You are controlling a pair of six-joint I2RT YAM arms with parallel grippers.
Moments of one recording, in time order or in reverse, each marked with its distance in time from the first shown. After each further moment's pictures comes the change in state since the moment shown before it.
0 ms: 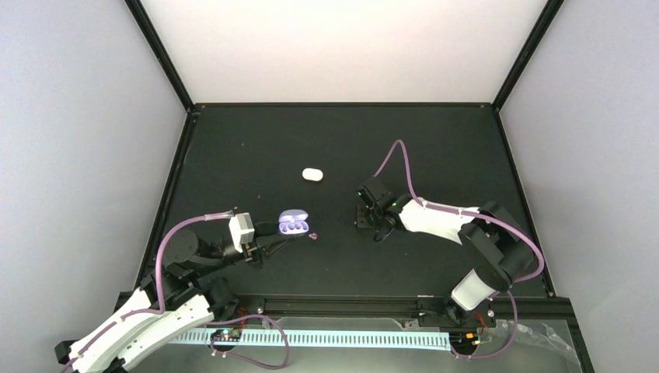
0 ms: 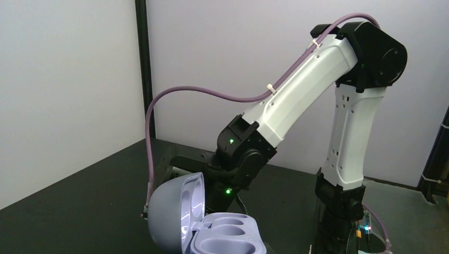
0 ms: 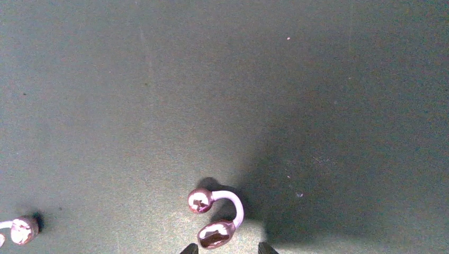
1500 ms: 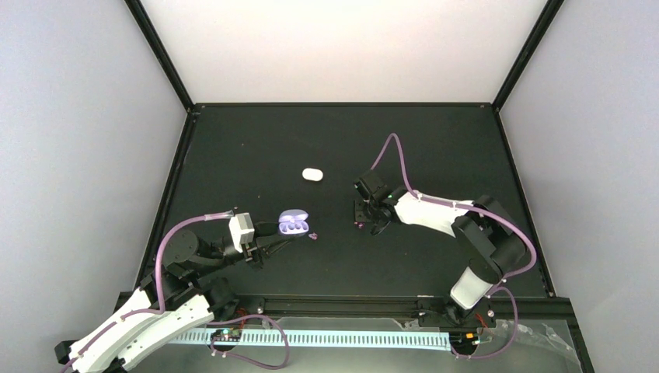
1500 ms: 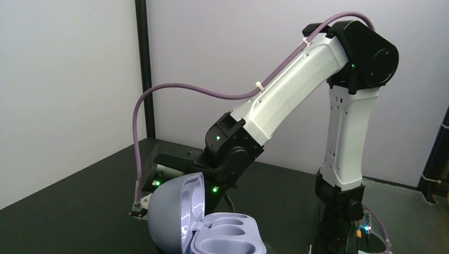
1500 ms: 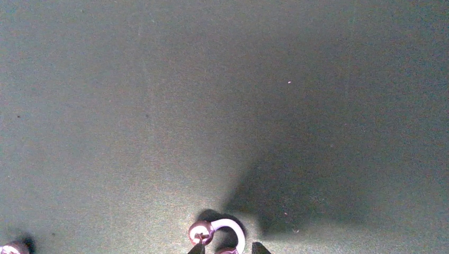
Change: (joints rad) left arm 0.000 0.000 0.000 0.000 0.000 0.000; right arm -0.019 0.063 0.086 -0.041 0.024 -0.061
